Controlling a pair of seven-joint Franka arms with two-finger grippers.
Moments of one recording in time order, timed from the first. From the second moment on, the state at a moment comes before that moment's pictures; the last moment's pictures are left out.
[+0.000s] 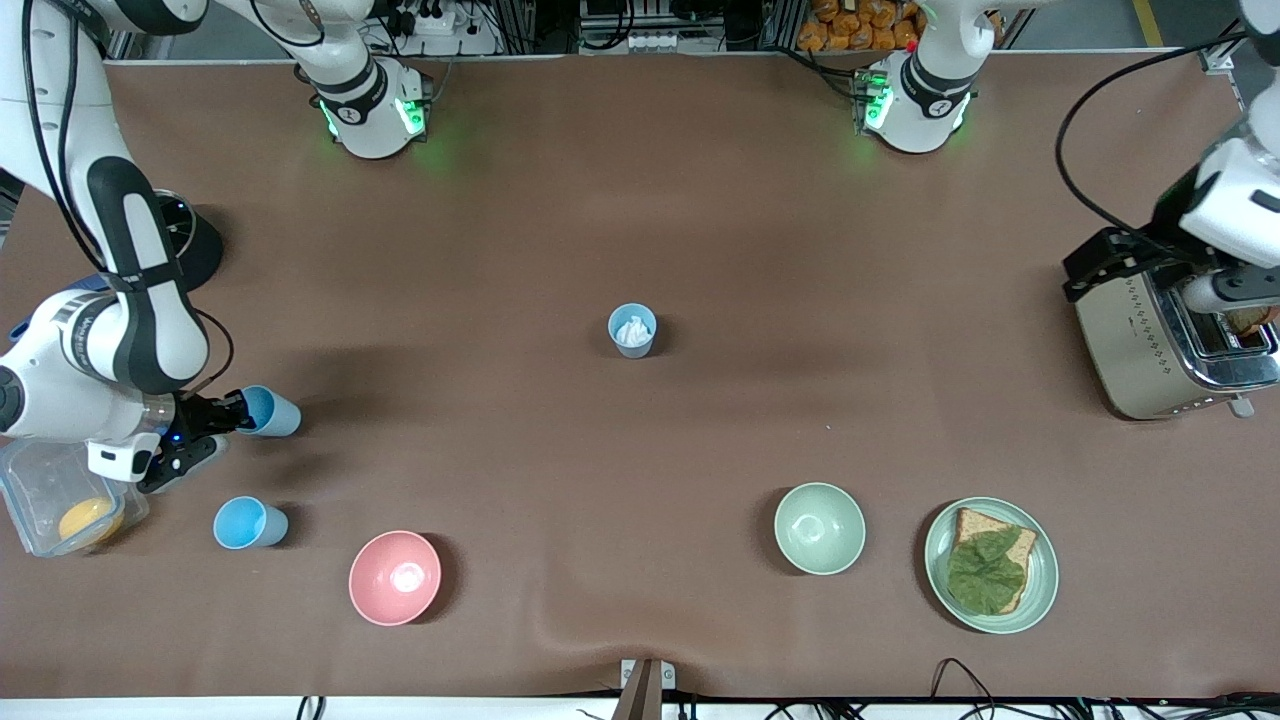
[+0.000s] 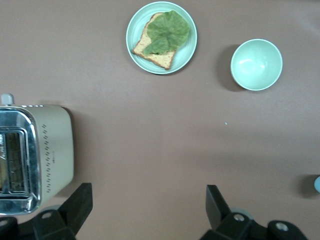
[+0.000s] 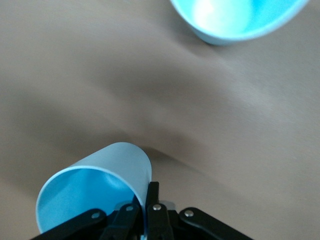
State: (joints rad) left arm 0.02 0.00 -0.10 -1.61 0.03 1.68 -0.19; right arm -0.16 0.58 -0.04 -1.69 0.12 2.08 -0.81
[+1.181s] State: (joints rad) left arm 0.00 0.01 -0.12 -1.61 0.03 1.65 -0.18; right arm 0.51 0.43 -0.01 -1.58 0.24 1.90 0.41
